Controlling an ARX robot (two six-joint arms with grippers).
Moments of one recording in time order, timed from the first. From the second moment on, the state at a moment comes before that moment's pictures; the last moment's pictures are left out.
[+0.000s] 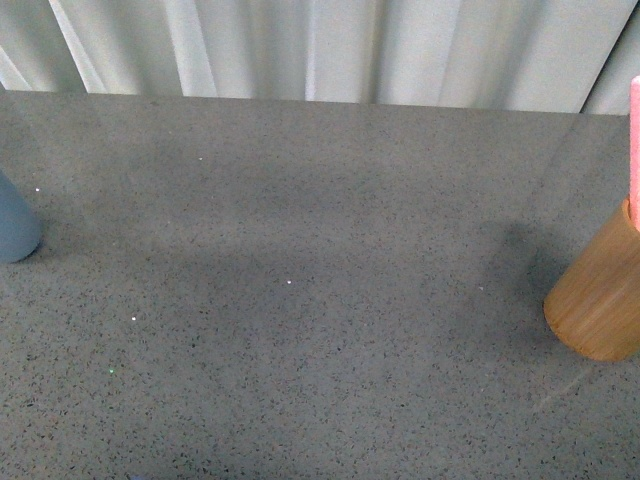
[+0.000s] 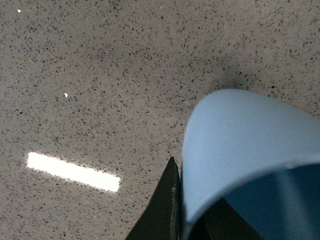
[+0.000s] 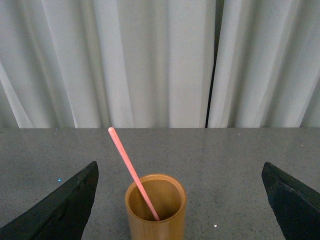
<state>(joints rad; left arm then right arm) 0.21 1.91 1.14 -0.33 -0.14 0.05 0.00 0.00 0.02 0.00 0.00 0.00</state>
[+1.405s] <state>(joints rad) -0.48 1.89 1.19 -0.50 -0.16 0.17 0.00 0.00 0.02 0.00 0.00 0.00</state>
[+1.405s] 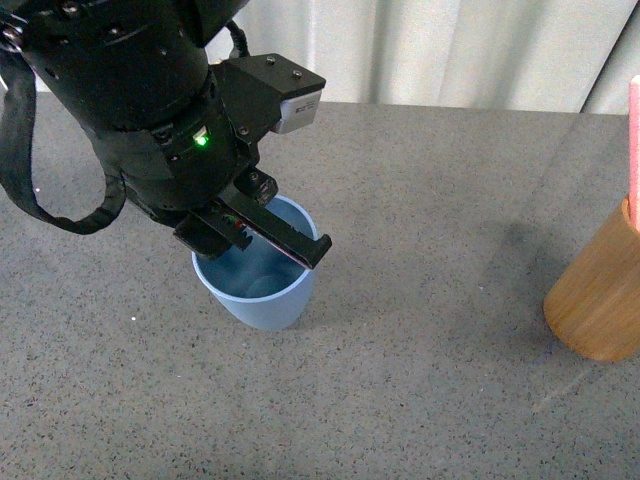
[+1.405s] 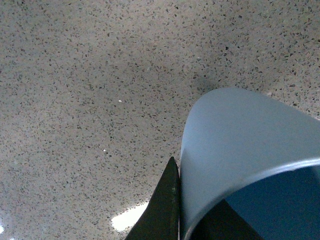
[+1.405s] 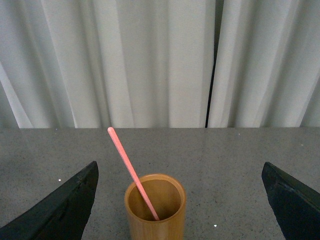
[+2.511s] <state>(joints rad) -0.48 1.95 1.18 -0.44 -0.13 0.10 0.00 0.00 0.02 0.00 0.00 0.00</state>
